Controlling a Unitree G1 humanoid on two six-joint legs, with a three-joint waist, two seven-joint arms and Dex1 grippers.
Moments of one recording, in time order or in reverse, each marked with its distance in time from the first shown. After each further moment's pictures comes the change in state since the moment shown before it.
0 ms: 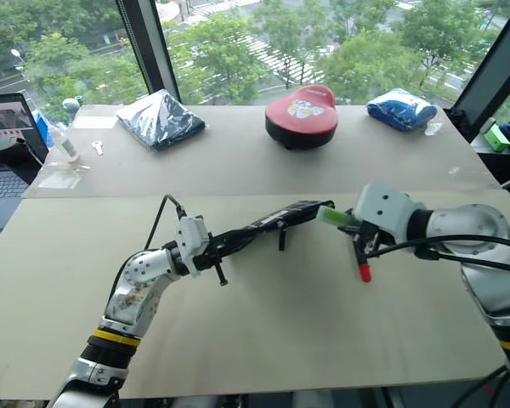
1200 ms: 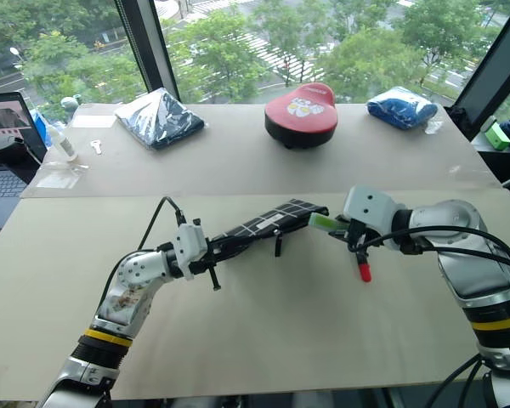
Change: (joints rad) left arm 0.000 0.052 -0.011 0.019 0.031 -0.062 -0.028; right arm -0.092 0.067 0.047 0.132 -0.058 -0.001 0.109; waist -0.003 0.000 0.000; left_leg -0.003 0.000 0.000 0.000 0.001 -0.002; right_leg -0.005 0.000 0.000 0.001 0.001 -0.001
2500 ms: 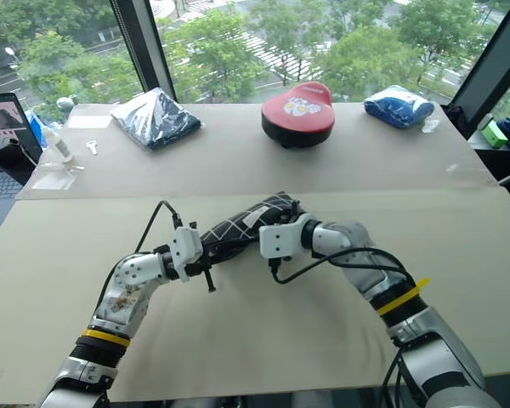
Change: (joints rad) left arm -0.002 -0.005 0.020 0.074 0.001 -0.040 -0.038; right arm -0.164 0.404 0.324 0.369 -0.465 -0.724 -0.363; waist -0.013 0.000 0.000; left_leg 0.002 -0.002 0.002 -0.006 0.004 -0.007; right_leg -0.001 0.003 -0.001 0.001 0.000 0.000
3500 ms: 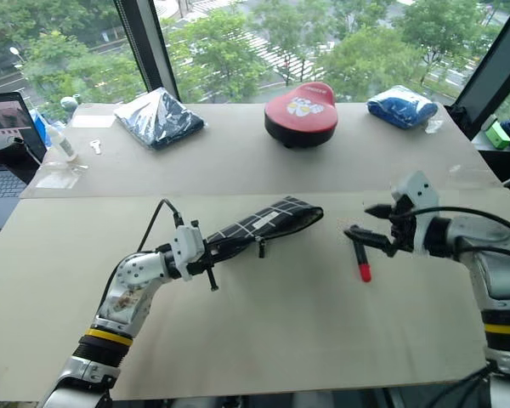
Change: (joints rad) left arm 0.001 0.001 0.000 -0.009 -0.004 -0.004 0.010; right arm 0.329 -0.368 -0.580 -0.248 0.718 0.946 0.314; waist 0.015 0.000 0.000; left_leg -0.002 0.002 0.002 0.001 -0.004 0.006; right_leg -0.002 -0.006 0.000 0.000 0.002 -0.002
